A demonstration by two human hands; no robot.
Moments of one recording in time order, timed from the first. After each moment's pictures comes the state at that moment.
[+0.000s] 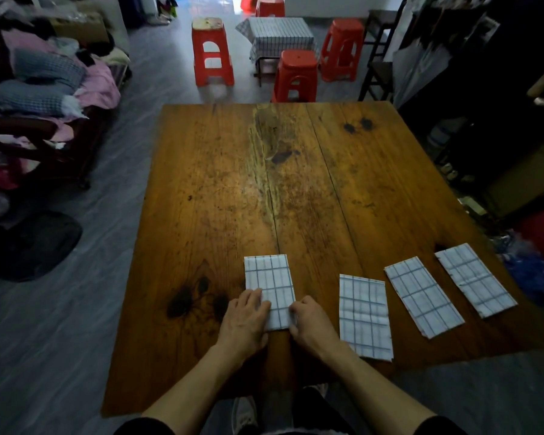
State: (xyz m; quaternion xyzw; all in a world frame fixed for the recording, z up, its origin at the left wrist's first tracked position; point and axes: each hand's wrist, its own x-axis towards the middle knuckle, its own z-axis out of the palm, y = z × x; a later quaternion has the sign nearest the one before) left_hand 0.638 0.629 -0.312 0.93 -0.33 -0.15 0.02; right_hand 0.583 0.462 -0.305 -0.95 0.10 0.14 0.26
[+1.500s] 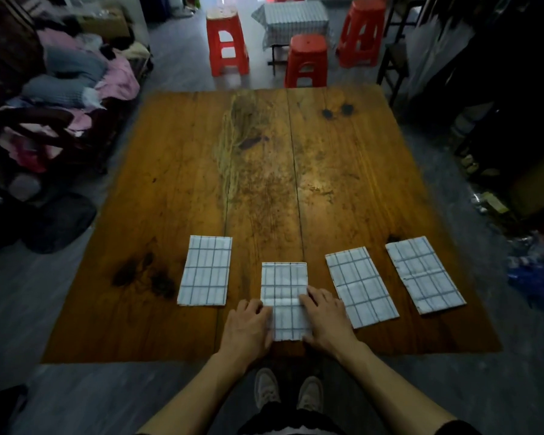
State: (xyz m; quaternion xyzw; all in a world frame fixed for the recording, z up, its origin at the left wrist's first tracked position) left_hand 0.531 0.464 -0.294 0.95 -0.23 -0.19 0.05; right_hand 0.508 0.268 -0.304 -0.97 -0.03 0.19 0.11
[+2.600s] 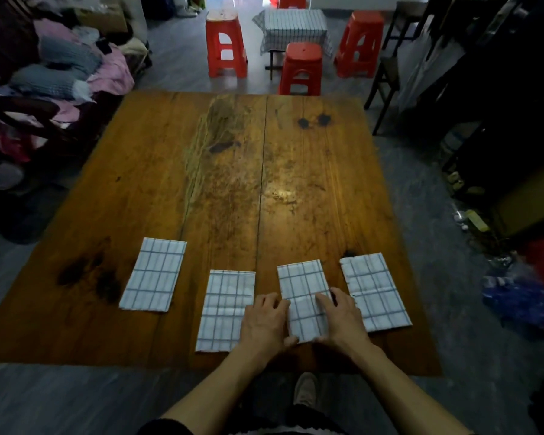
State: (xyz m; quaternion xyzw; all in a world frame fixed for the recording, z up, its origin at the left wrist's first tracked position) left_hand 0.528 0.301 -0.294 0.96 -0.21 -0.18 0.08; right_hand 0.501 0.115 -0.301 -0.97 0.04 0.21 0.13
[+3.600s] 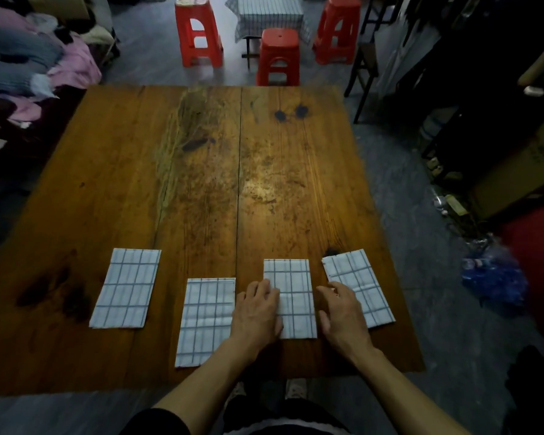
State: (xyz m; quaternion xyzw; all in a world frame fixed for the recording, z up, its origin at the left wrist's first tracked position) left_hand 0.559 0.280 -0.312 0.95 -0.25 -0.13 0.08; right_hand 0.501 0.085 -0.306 -0.97 0.11 0.07 0.20
